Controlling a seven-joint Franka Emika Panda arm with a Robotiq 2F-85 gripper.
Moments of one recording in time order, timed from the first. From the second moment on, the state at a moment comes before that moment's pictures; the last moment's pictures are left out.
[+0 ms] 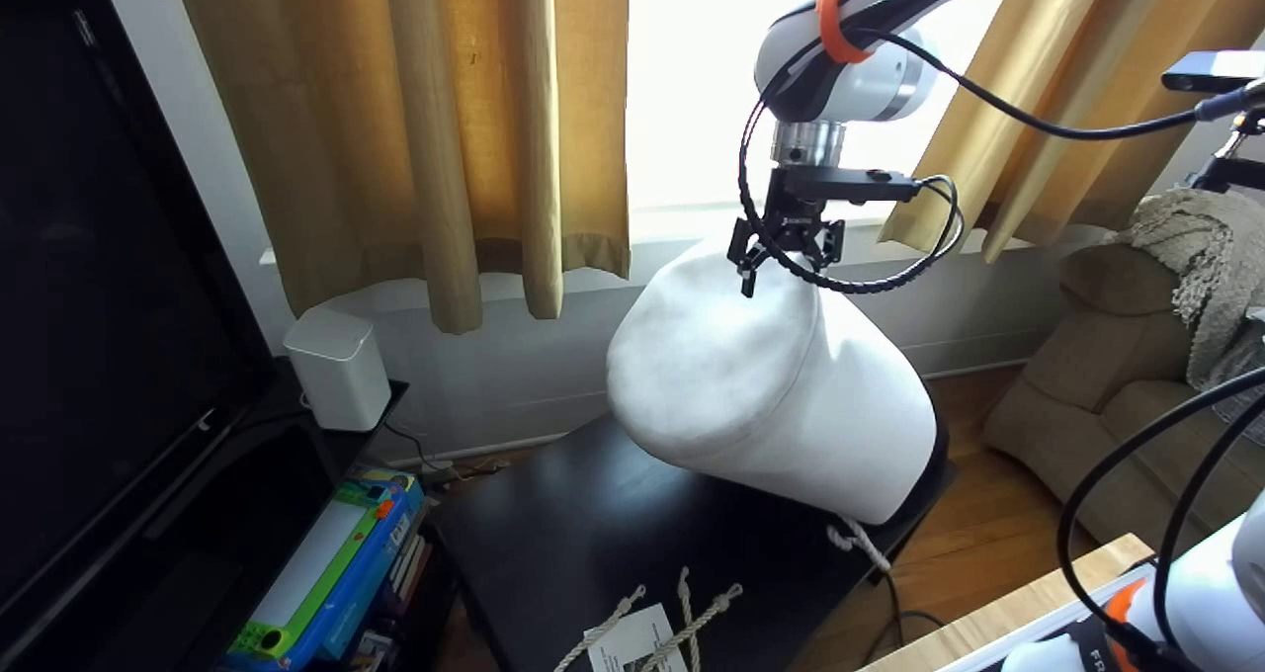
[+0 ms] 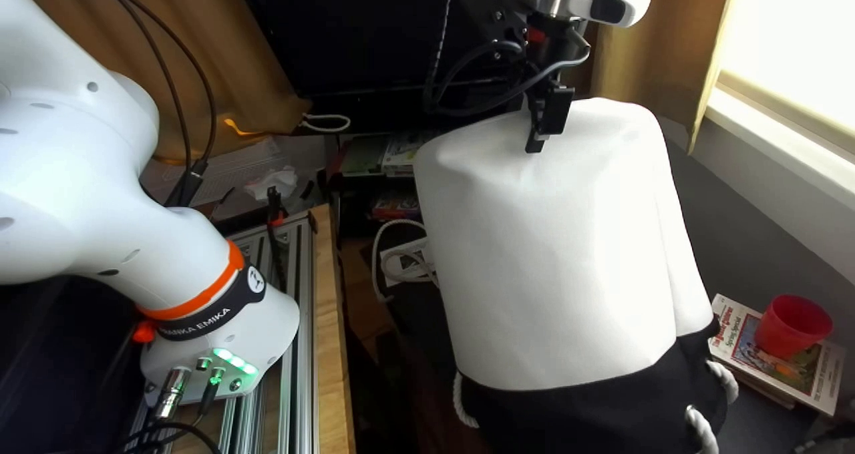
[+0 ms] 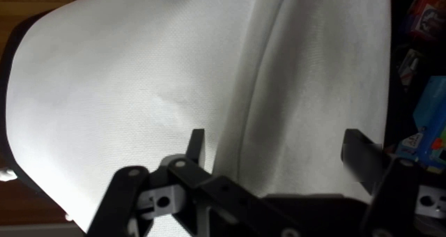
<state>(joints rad) 0.03 0.07 0.05 -2.22 0.11 2.08 0.10</state>
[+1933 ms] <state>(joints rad) 0.05 0.21 0.15 -2.15 0.41 2.27 -0.48</state>
